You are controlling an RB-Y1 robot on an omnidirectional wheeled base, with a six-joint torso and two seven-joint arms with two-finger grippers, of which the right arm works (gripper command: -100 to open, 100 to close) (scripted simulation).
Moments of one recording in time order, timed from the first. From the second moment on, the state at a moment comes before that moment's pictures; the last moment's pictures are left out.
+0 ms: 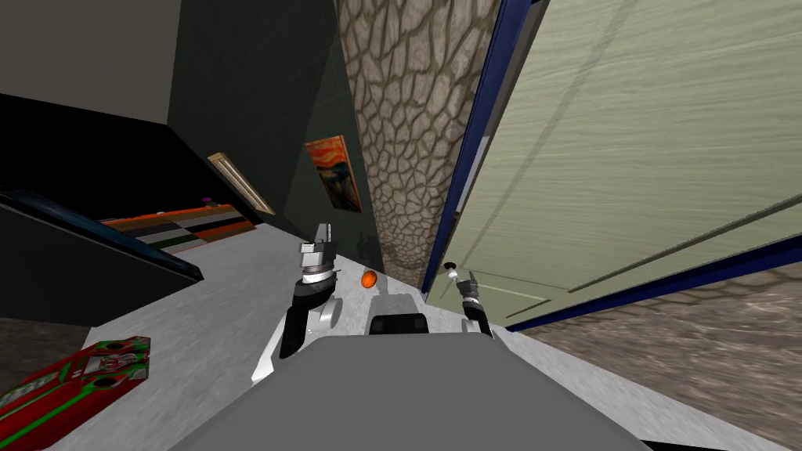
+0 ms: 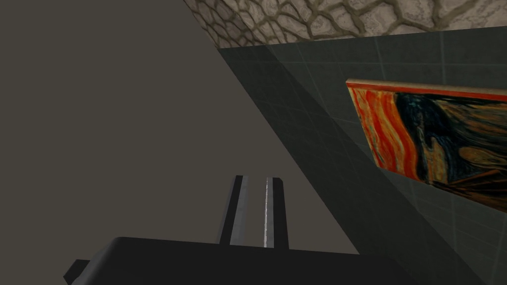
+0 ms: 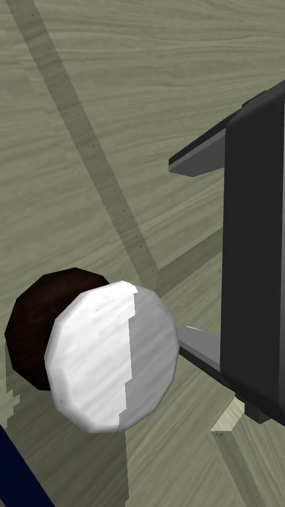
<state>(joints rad) 0.13 -0.24 -0.11 -0.83 -0.28 -0.85 -0.53</state>
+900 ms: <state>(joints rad) 0.15 -0.22 -0.08 -0.88 -0.37 -0.82 -0.72</state>
